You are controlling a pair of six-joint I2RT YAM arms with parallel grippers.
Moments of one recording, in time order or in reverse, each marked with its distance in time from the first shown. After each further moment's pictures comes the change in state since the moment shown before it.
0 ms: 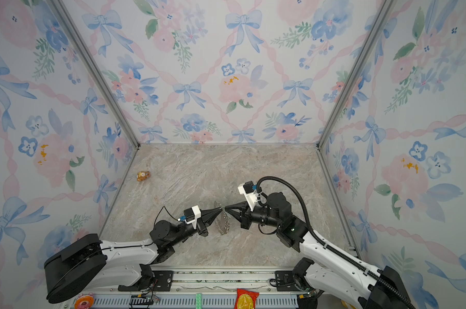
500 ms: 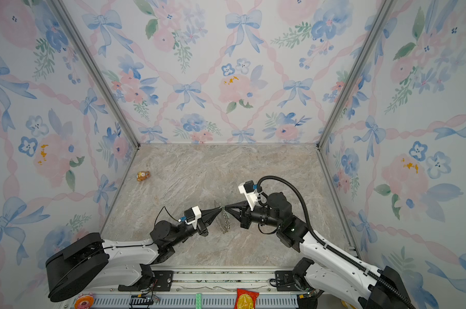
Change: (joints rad) left arm 0.000 0.011 -0.011 0.016 -0.007 0.027; right arm 0.001 0.000 0.000 0.015 0.003 0.015
